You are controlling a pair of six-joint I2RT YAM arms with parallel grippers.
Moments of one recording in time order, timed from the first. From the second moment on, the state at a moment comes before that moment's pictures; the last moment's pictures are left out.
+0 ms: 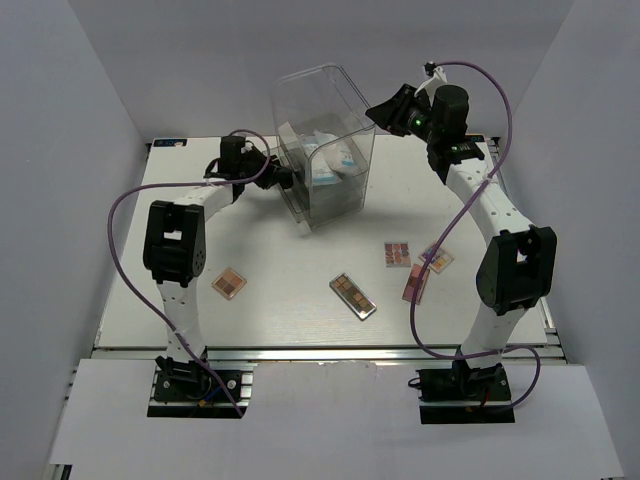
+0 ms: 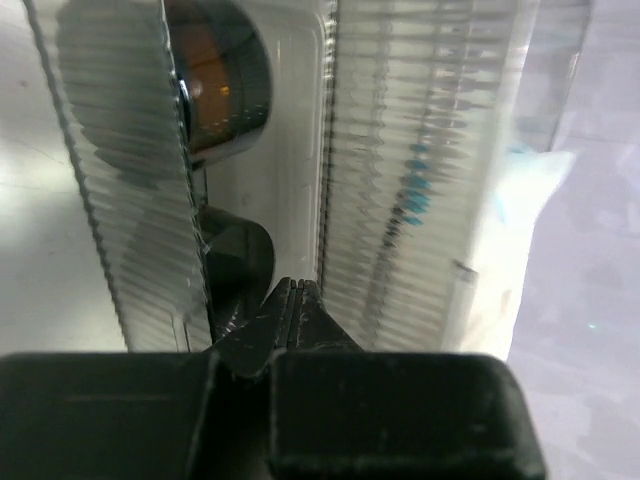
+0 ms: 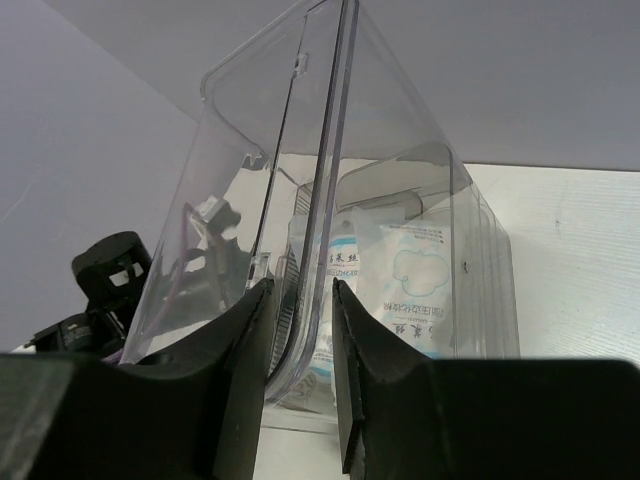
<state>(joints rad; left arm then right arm) -0.17 2.13 1.52 0.09 0.45 -1.09 0.26 1.81 1.67 0.06 -0.43 0.59</state>
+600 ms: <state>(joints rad) -0.12 1.84 1.43 -0.17 0.21 -0.91 0.26 1.81 1.67 0.06 -0.43 0.58</state>
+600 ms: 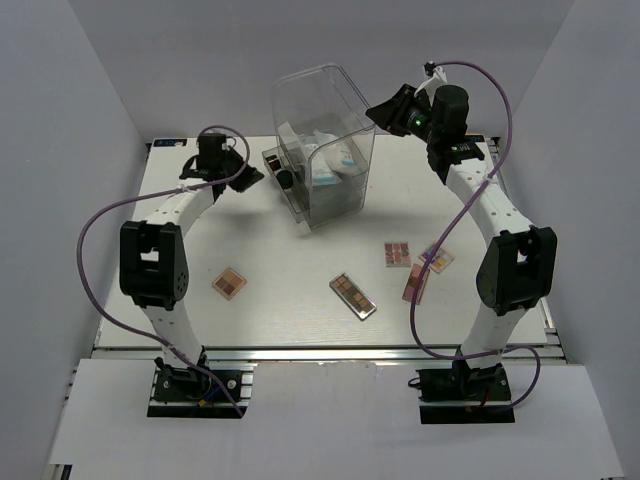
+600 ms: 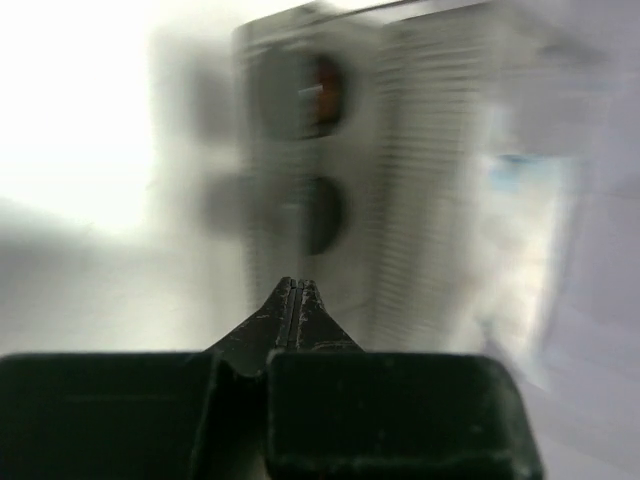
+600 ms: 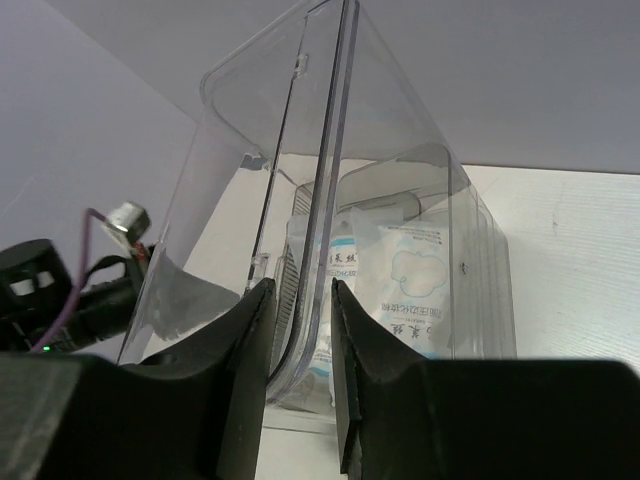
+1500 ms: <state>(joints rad) -0.20 2.22 1.73 -0.26 0.41 -0.90 0.26 1.80 1.65 0.08 -0.43 0.57</state>
